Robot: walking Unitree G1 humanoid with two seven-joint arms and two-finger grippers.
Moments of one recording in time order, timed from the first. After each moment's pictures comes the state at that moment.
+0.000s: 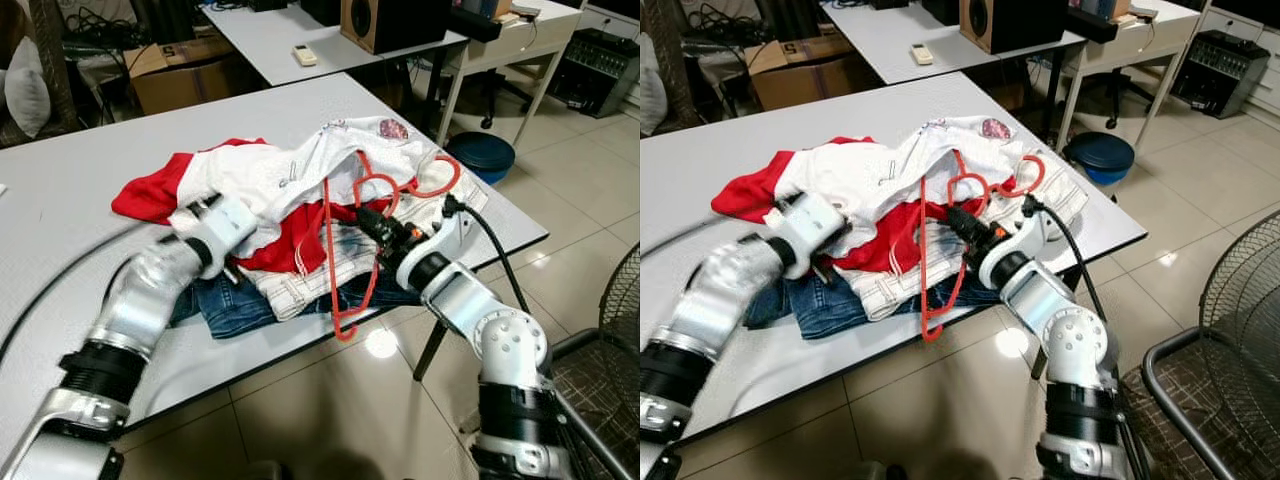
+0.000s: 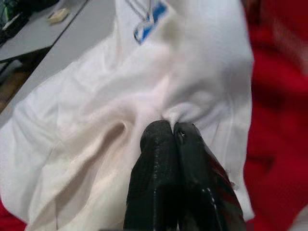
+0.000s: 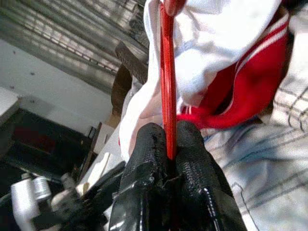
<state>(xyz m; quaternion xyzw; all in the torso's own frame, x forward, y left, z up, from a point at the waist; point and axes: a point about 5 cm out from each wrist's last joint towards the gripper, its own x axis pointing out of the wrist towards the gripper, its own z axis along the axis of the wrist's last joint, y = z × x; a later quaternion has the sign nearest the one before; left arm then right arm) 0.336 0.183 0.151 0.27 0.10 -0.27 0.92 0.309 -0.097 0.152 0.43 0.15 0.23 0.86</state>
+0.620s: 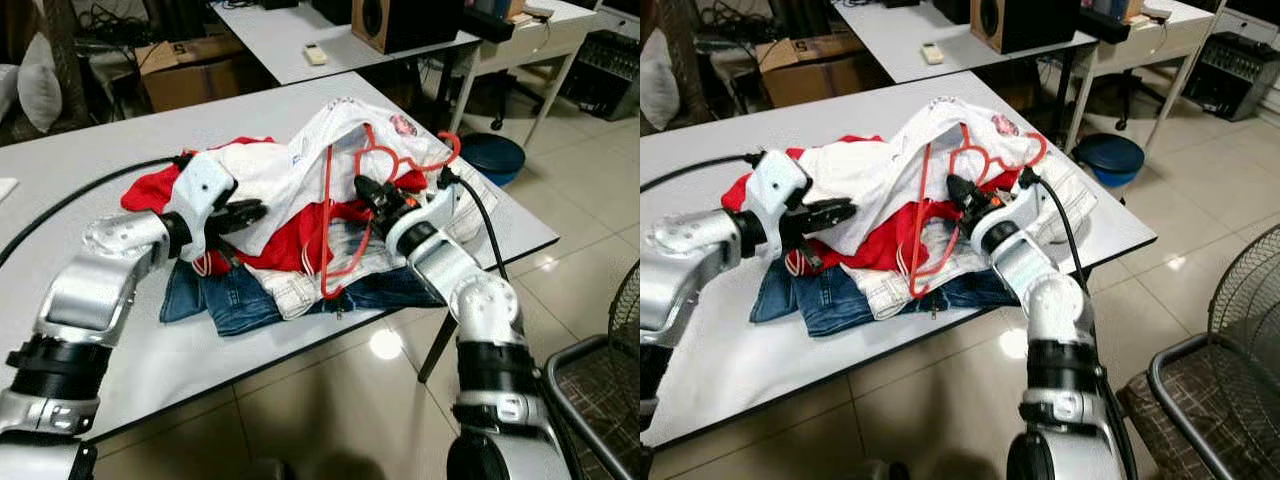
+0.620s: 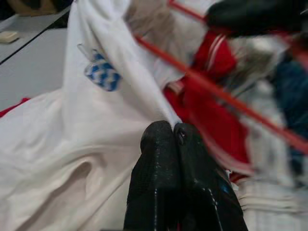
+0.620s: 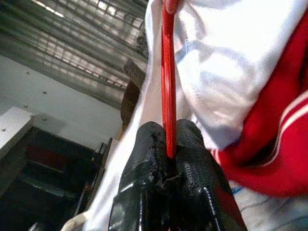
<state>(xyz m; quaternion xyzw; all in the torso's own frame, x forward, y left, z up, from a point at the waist) 0.315 0.179 0.201 0.14 0.09 -0.39 0.90 0.344 -0.091 0.166 0.46 0.11 0.20 0.86</state>
